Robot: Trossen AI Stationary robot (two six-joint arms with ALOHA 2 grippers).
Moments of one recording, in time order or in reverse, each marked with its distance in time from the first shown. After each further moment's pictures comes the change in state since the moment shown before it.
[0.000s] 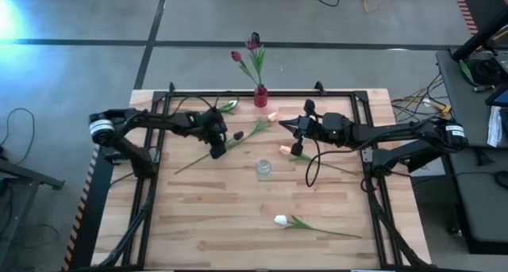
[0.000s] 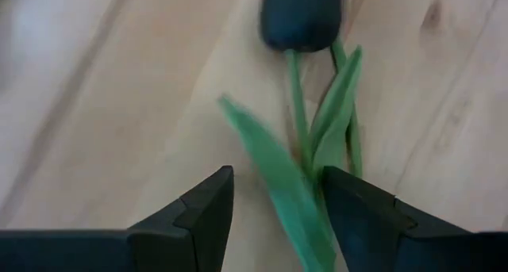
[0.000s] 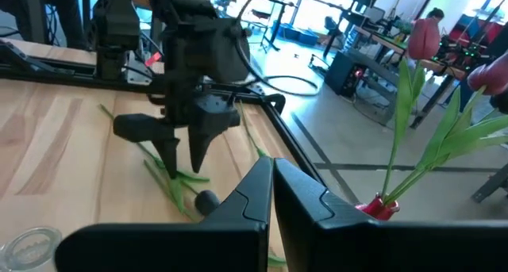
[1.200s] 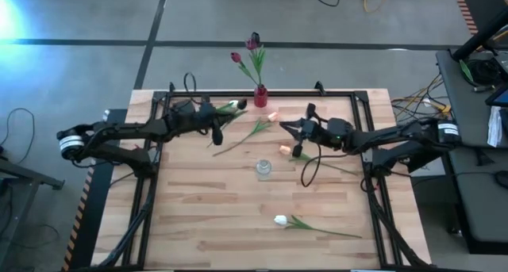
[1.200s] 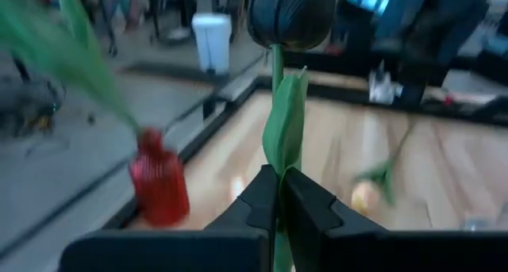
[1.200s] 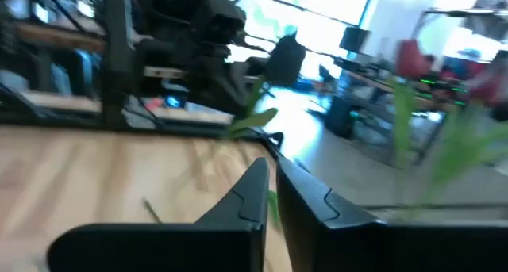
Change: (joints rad) left arm -0.009 -0.364 -0.193 0.766 0.008 0.022; right arm -0.026 0.110 -0.173 0.476 -0.067 0.012
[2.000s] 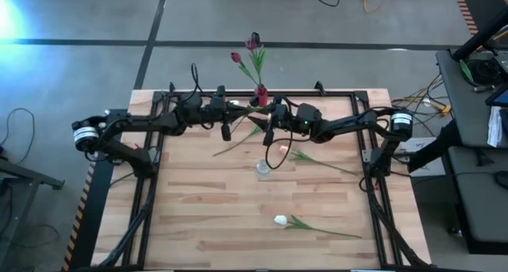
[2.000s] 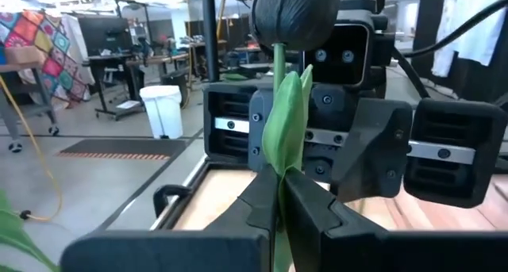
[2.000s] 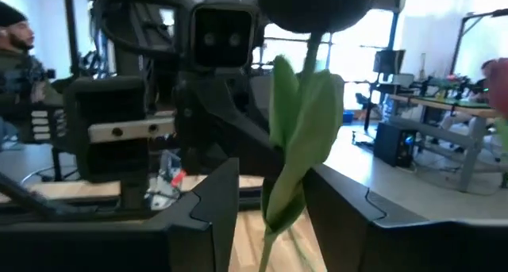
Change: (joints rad) left arm -0.009 0.181 0.172 0.198 0.202 0.055; right arm -0.101 0.436 0.385 0.211 -0.215 0.187
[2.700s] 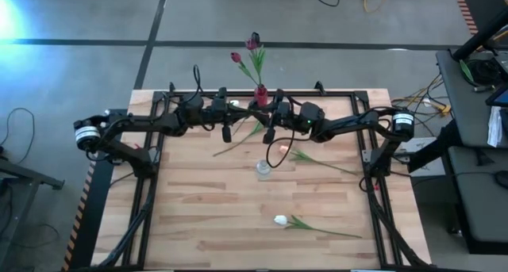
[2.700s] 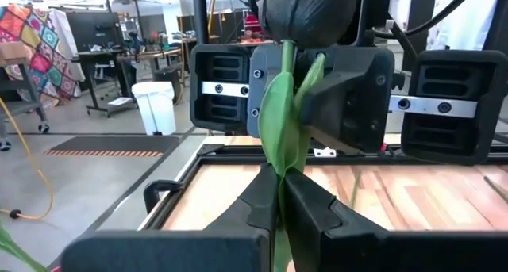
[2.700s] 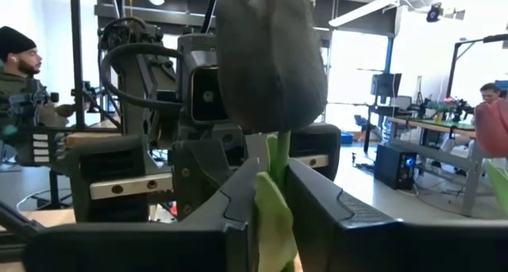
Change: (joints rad) left arm -0.003 0.013 -0.005 0.005 0.009 0.004; right arm 0.002 -0.016 0.006 0.054 0.001 0.000
